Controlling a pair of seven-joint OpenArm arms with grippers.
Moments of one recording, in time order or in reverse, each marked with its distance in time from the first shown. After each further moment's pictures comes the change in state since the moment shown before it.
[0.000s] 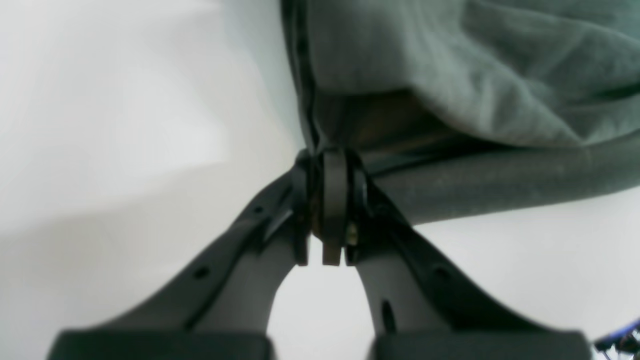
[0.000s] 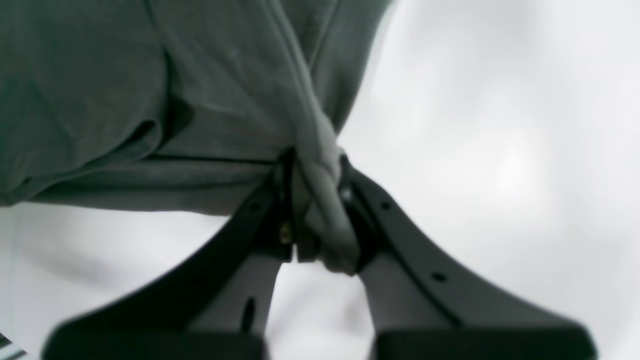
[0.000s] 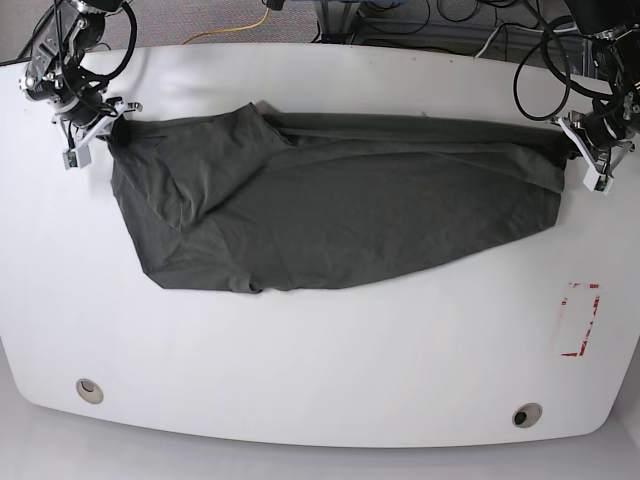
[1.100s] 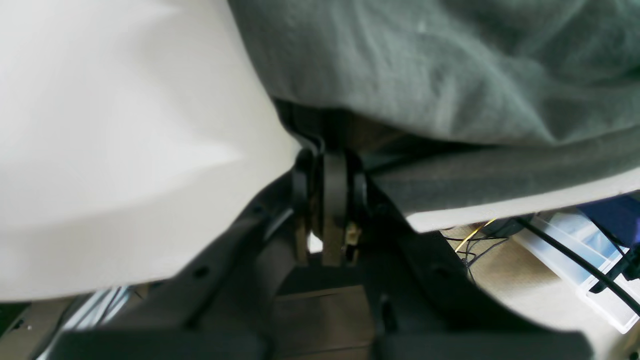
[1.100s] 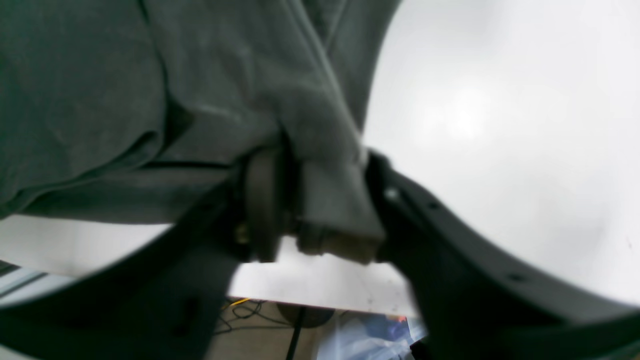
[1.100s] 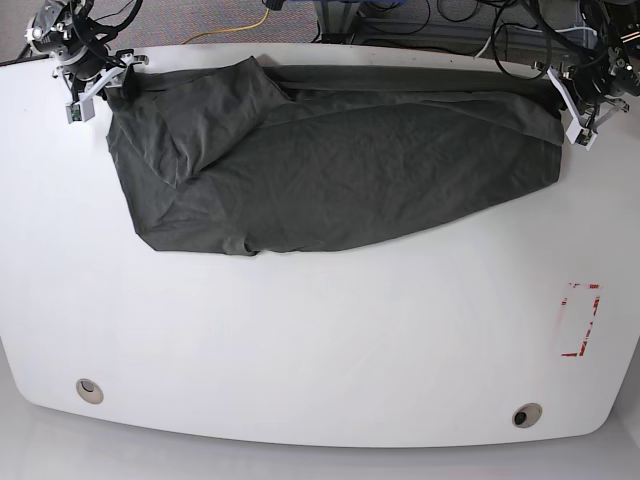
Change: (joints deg) left arm 14.5 3.0 -0.3 14.3 1.0 0.5 5.4; right arm -11.7 -5.1 3.8 9.7 -0.3 -0.6 0.5
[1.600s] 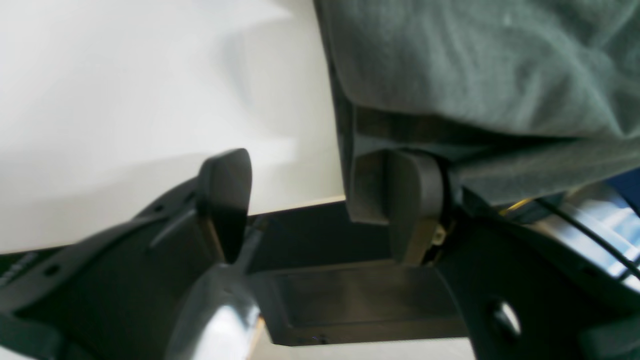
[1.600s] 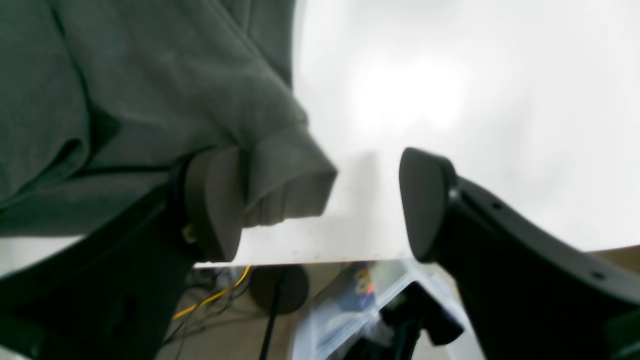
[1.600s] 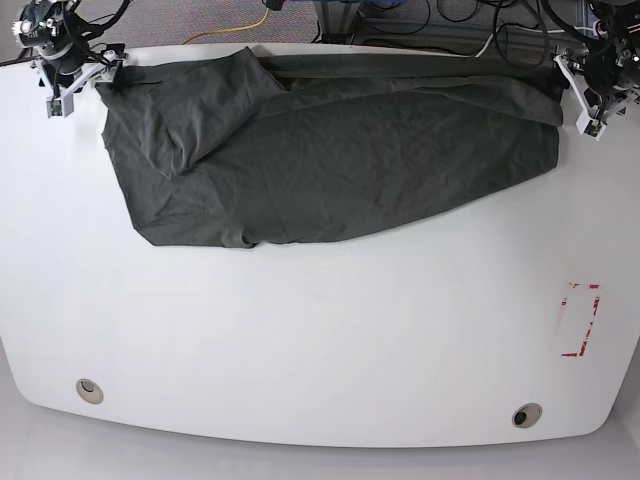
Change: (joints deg) left arm 2.6 -1.1 -2.0 4.5 1.2 0.2 1.4; right arm -0.4 0.0 4.9 5.3 -2.8 -0.5 -2.6
